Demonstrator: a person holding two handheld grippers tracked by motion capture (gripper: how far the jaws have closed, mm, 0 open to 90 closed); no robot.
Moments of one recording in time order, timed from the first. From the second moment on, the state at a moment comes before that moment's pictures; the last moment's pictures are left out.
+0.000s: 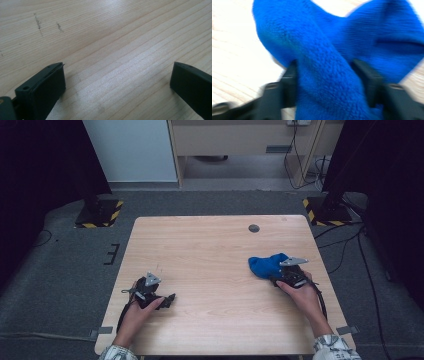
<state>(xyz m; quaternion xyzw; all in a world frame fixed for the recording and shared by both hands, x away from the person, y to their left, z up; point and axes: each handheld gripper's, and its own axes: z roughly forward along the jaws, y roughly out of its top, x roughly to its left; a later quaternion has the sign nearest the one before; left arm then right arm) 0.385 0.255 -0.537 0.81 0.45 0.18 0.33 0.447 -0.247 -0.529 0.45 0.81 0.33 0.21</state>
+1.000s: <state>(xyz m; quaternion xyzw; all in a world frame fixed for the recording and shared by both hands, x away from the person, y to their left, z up) 0.386 0.255 -0.537 0.81 0.45 0.18 0.33 0.422 -0.222 -0.465 0.40 0.77 0.45 0.21</state>
